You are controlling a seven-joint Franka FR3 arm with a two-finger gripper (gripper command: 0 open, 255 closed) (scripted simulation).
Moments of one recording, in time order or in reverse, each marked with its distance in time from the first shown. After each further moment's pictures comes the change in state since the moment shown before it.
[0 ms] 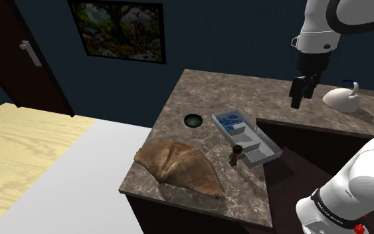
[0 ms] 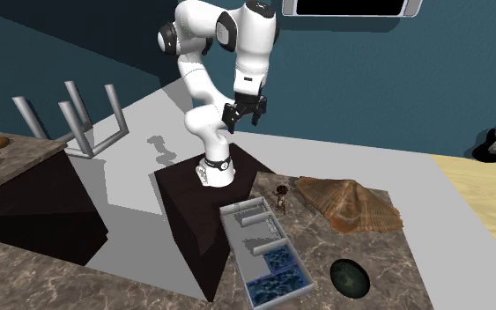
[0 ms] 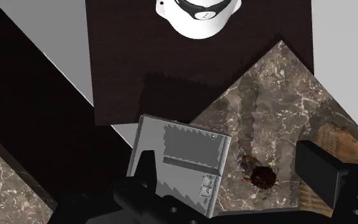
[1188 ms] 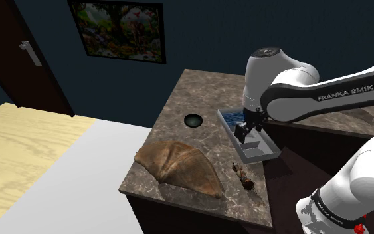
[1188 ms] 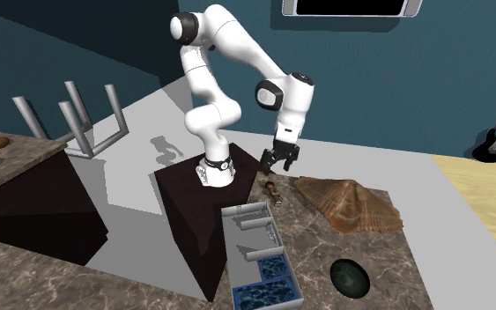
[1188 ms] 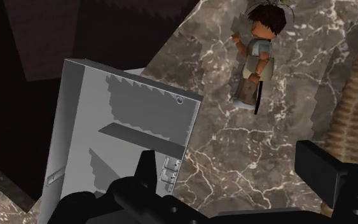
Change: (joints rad) arm 0.030 0.276 0.297 -0.277 0.040 0.680 0.383
